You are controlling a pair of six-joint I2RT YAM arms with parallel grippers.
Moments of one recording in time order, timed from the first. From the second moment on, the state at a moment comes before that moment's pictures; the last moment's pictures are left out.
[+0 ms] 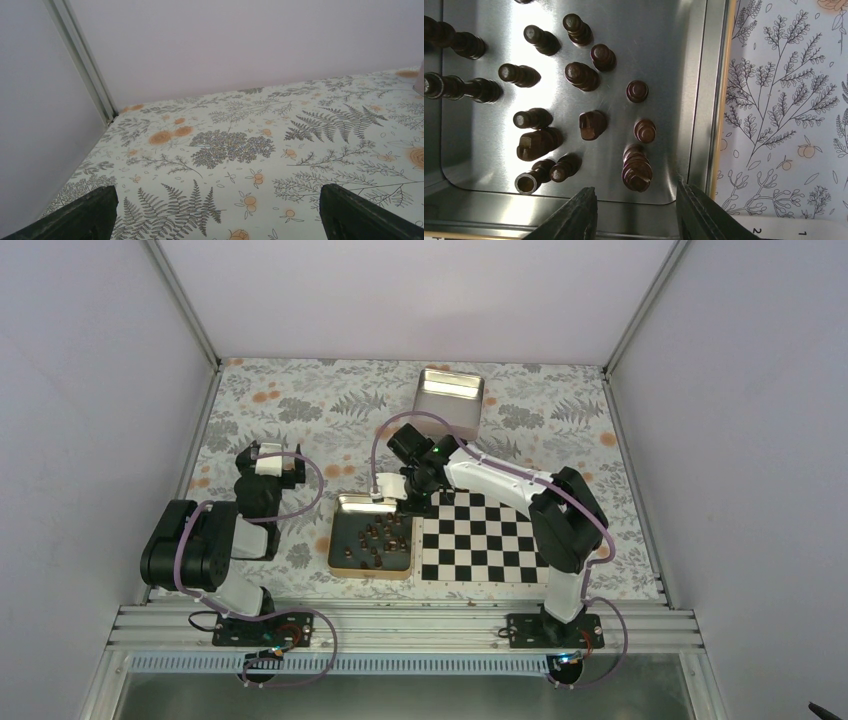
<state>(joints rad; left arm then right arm) -0.02 1.55 0.21 1.27 -0.05 0.12 0.84 1.87 1.41 -0.80 -0.24 -0.78</state>
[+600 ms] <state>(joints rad) -0.02 1.55 0.21 1.27 -0.05 0.12 0.84 1.91 1.41 -0.79 -0.24 -0.78</state>
